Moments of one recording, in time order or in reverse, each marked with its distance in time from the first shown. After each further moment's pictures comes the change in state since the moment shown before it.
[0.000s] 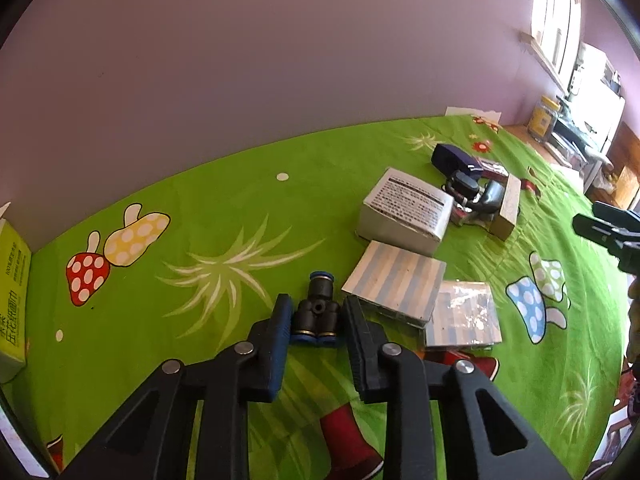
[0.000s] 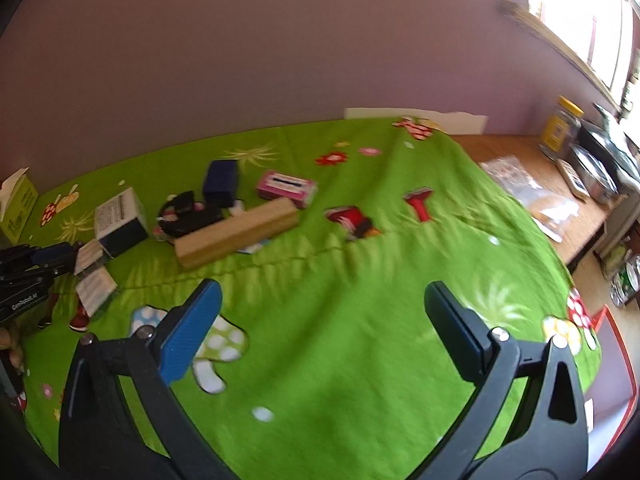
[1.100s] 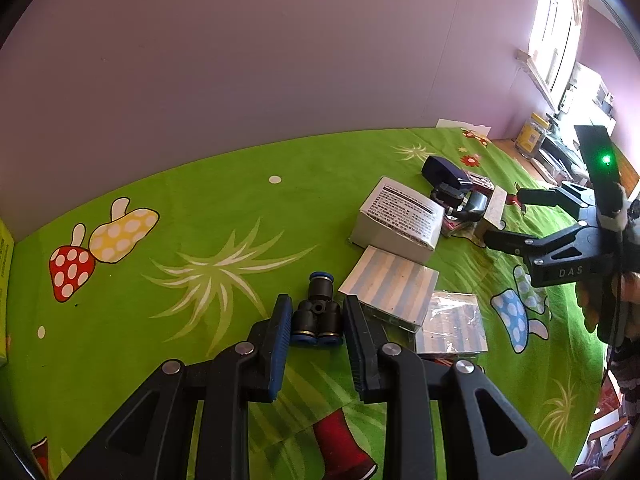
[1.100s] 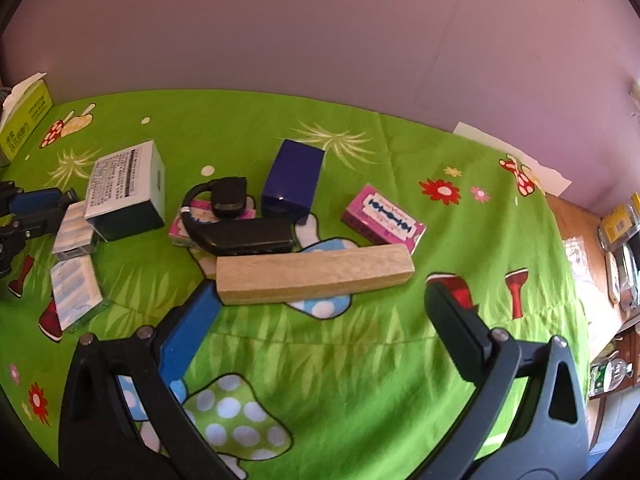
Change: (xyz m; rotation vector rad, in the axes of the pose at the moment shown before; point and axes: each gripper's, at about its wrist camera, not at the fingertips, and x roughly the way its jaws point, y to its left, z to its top) left arm 0.002 0.009 -0.001 -0.041 -0.012 -0.081; right arm 0.070 0.053 0.030 -0.317 0.122 0.071
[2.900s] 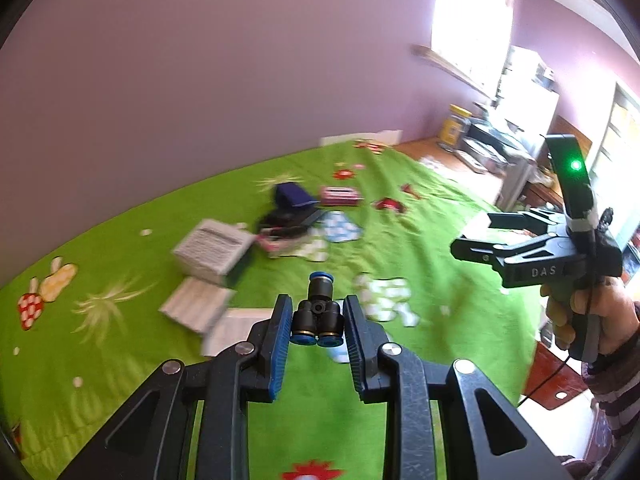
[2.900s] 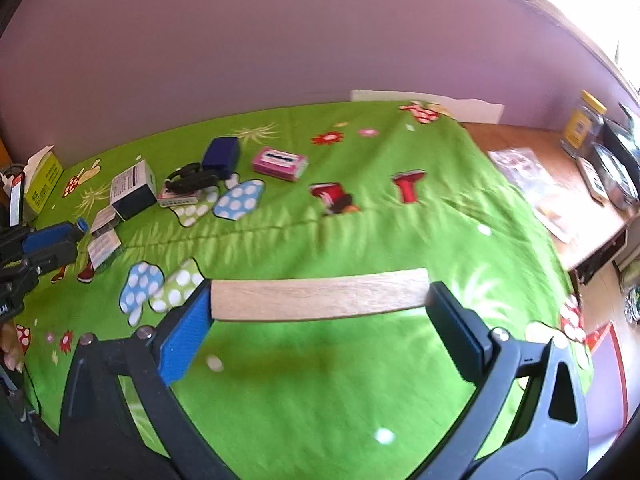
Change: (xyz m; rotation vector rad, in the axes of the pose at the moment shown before) left arm -0.048 -0.124 0.000 0.162 -0.081 -0.155; right arm -0.082 -0.089 -0.094 0.306 -0.087 0.020
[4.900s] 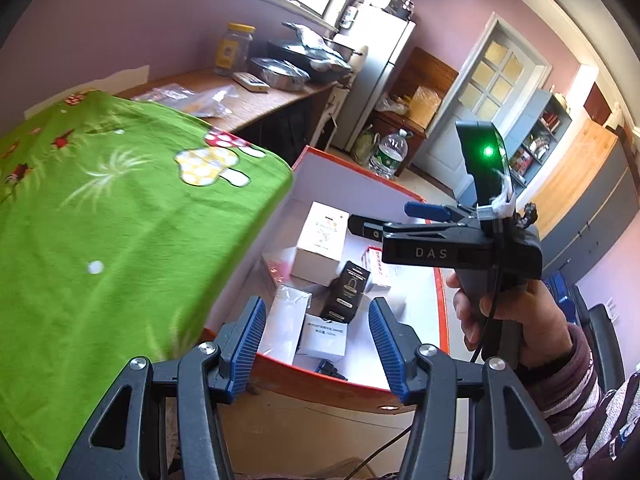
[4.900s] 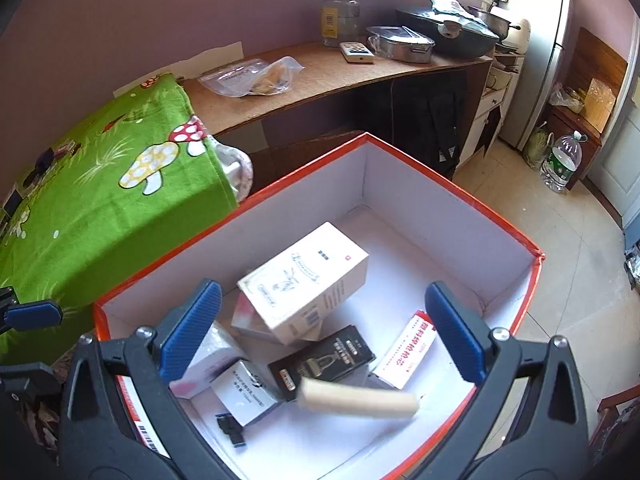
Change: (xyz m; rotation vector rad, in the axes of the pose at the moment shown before) left arm 0.064 -0.280 -0.039 0.174 0.185 -0.498; right arm -0.108 -0.219 -0.176 0.366 0.025 -0.320
